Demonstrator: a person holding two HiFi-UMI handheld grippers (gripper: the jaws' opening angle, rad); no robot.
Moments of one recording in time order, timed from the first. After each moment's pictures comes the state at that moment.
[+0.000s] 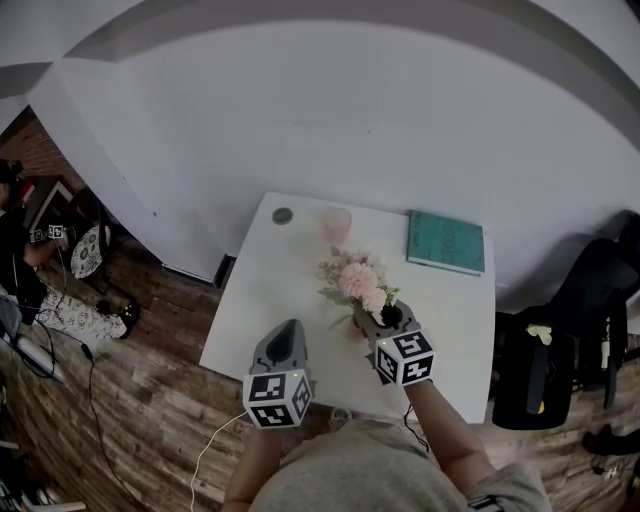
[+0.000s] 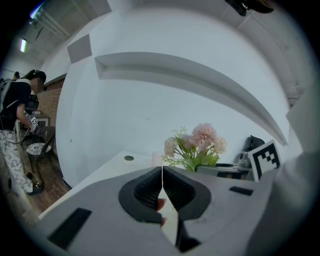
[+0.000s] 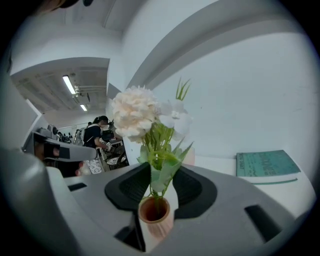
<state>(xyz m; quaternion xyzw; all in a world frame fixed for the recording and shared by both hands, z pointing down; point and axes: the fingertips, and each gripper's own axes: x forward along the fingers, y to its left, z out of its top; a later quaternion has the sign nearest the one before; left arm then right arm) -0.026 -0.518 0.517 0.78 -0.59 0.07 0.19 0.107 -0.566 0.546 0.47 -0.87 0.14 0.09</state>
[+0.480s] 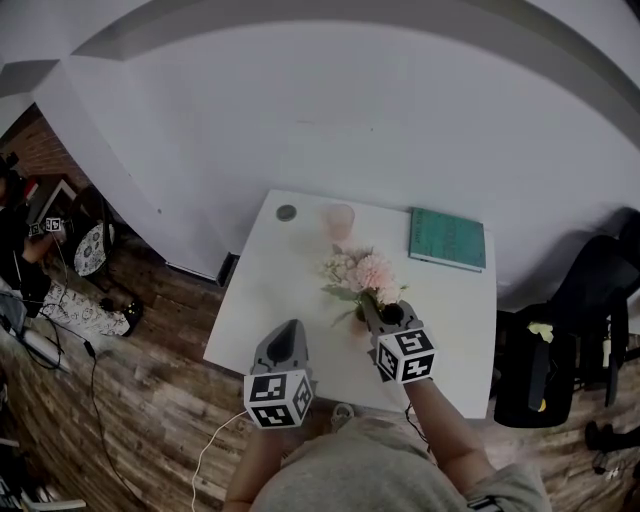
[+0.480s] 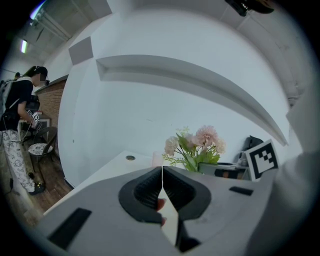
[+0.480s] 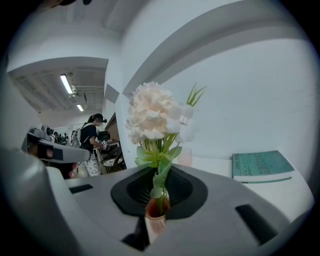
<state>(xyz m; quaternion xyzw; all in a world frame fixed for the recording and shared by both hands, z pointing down) -0.032 -0.502 0.513 0.78 -0.59 0.07 0.19 0.110 -0.560 0.540 0.49 -0.85 0.14 0.08</state>
